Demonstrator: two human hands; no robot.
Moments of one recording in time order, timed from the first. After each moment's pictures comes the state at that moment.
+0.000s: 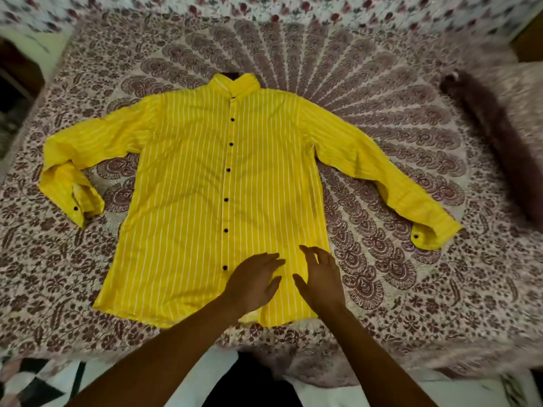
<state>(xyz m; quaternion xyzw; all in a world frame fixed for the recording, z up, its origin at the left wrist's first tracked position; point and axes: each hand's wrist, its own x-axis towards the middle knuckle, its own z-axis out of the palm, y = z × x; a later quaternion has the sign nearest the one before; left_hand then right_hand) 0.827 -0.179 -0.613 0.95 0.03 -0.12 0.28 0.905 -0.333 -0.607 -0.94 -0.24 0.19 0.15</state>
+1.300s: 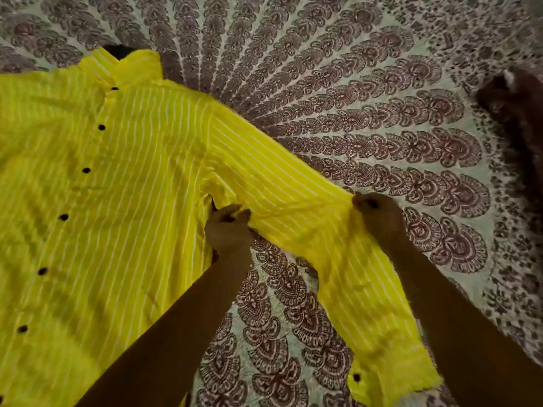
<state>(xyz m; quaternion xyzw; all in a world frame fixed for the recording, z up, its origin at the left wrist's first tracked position) 1.246 -0.253 -0.739 0.50 0.62 0.25 0.55 1.414 -0.426 -0.730 -0.91 -0.09 0.24 0.33</state>
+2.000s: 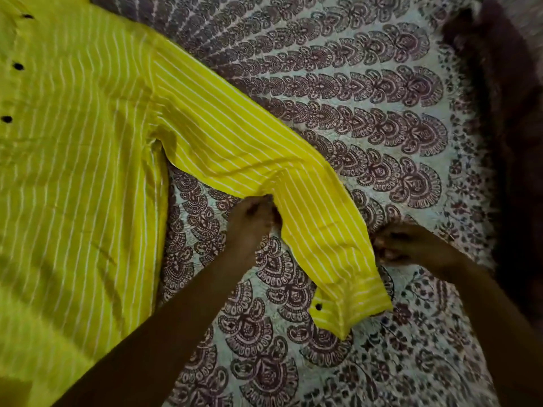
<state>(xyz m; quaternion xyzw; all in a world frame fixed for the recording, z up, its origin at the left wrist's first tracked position) 1.231 -0.358 -0.729 0.47 0.46 0.05 0.75 1.374 -0.602 -0.693 -0.77 0.01 0.53 0.36</state>
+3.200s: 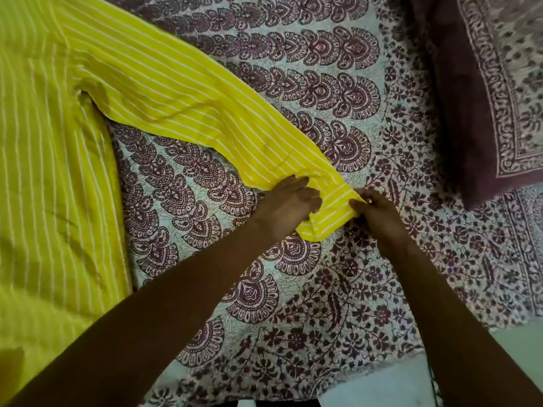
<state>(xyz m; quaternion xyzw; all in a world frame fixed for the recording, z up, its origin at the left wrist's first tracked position) 1.208 -0.470 -0.727 0.96 -0.24 0.00 0.15 1.254 -0.662 -0.712 -0.77 0.21 0.28 0.53</state>
